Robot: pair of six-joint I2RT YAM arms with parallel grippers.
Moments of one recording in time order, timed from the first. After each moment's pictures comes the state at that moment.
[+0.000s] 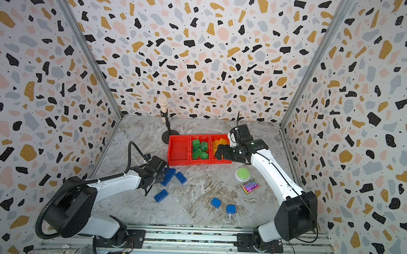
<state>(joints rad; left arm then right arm) -0.49 1.45 0.67 -0.40 -0.41 -0.75 0.40 1.46 1.32 -0.86 -0.24 0.36</state>
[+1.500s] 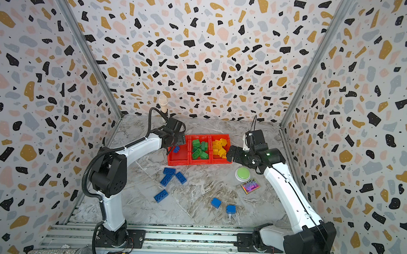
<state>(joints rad) -0.45 1.94 1.53 -0.51 -0.25 -0.57 0.33 1.22 1.25 -0.93 -0.15 0.48</state>
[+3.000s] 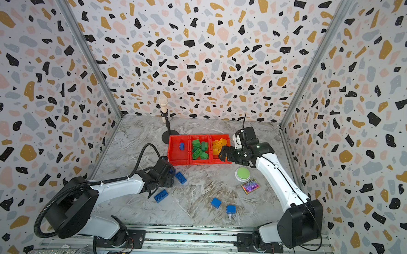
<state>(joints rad) -0.61 1.45 0.64 -0.25 -0.24 -0.47 0.34 1.38 1.27 -0.87 -0.28 0.38</state>
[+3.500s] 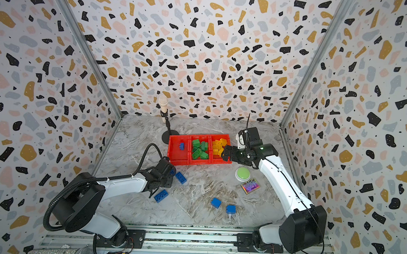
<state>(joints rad) -0.61 1.50 0.65 -0.25 -0.25 -0.45 0.33 1.35 1.26 -0.87 -0.27 0.38</state>
